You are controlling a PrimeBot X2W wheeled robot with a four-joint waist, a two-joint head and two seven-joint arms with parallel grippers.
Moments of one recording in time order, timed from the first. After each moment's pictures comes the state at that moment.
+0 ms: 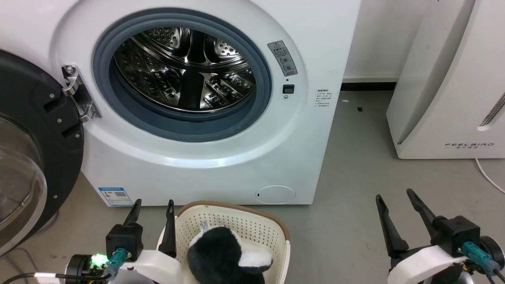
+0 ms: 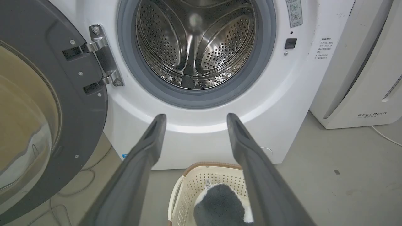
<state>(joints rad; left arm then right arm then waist) 0.02 0.05 -0.02 0.02 0.00 0.02 -0.02 0.01 -0.05 -0.01 -0.01 0.05 0.13 -0.02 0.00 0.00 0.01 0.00</state>
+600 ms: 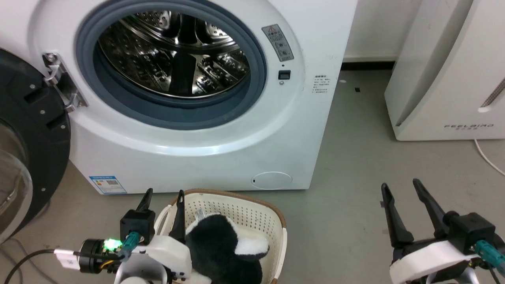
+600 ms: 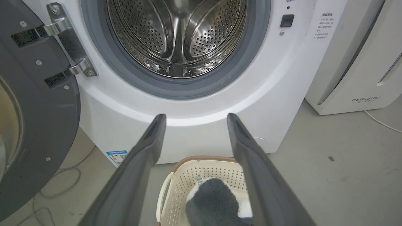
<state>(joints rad) -0.08 0.05 -0.05 0.16 0.00 0.02 -0.06 0.01 -0.05 0.00 -0.05 0.11 0.13 -0.06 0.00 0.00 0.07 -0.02</state>
